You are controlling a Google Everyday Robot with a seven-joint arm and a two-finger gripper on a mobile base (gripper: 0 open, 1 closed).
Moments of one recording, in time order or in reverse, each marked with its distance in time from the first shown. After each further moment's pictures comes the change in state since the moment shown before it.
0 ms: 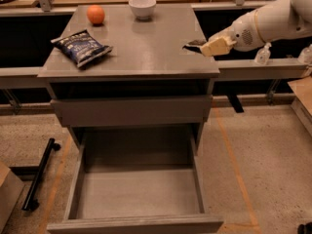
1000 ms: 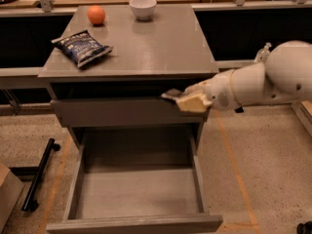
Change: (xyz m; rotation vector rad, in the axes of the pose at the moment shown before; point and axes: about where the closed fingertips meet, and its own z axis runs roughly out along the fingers) arm 0.074 0.141 0.047 -0.112 -0.005 0.033
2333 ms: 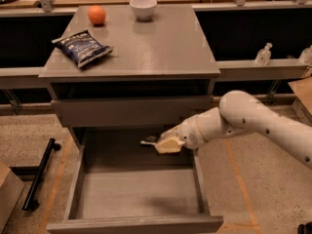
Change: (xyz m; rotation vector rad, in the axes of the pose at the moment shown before) arm 0.111 0.046 0.122 -0.262 0.117 0.105
